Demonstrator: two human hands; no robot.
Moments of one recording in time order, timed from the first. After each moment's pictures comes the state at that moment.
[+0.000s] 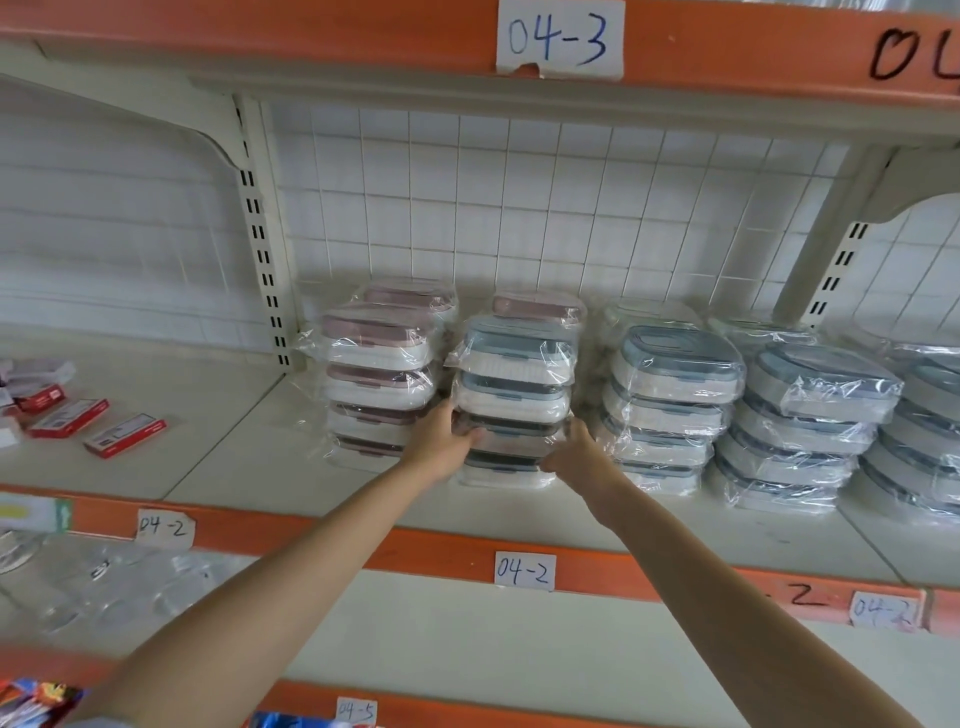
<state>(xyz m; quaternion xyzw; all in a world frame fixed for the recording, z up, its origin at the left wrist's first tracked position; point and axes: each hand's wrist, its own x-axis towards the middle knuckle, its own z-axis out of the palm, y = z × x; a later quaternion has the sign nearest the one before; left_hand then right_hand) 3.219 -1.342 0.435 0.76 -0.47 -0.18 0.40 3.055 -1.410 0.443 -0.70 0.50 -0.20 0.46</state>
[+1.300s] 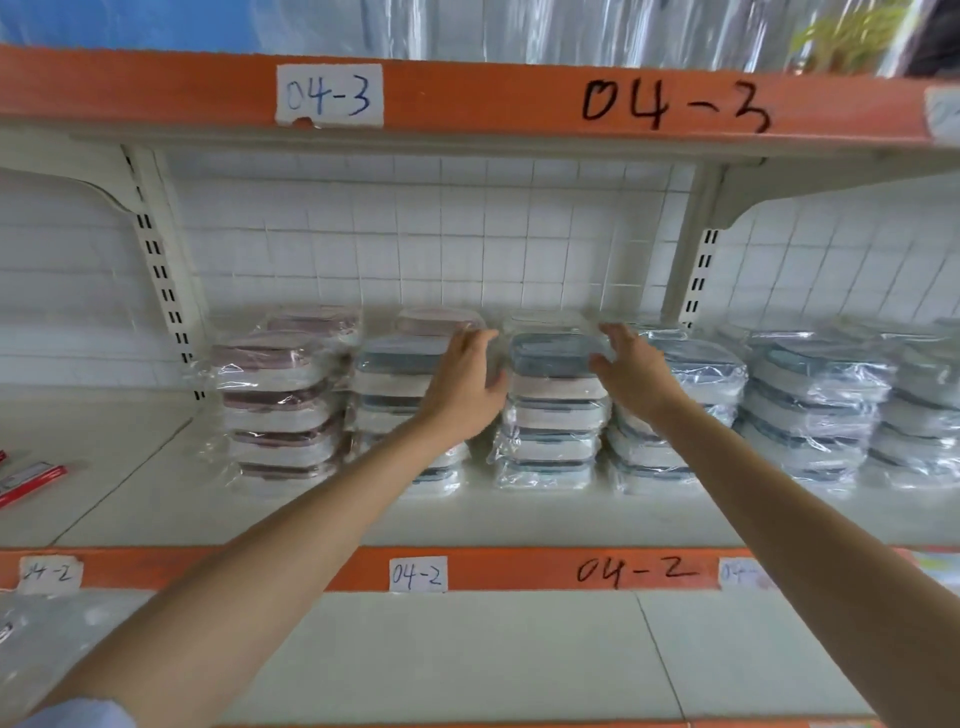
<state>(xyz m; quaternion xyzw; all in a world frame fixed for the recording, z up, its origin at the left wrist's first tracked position) 3.098 -1.376 0.526 0.65 -0.64 0.04 0.41 2.926 -1.463 0.549 -0.81 0.47 -0.31 0.17</state>
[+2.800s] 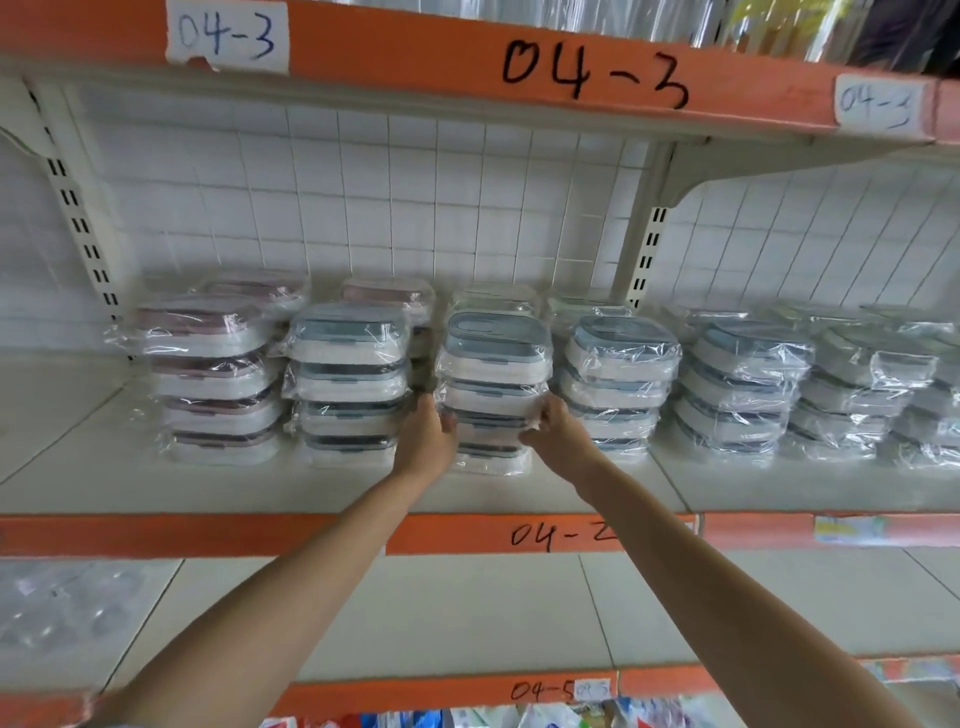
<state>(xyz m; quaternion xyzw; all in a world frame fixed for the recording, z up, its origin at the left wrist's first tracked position) 3.055 -1.387 0.441 0.75 -0.48 -0.15 0.44 2.904 -1.448 0.454 -0.74 0.48 -0.28 0.38</state>
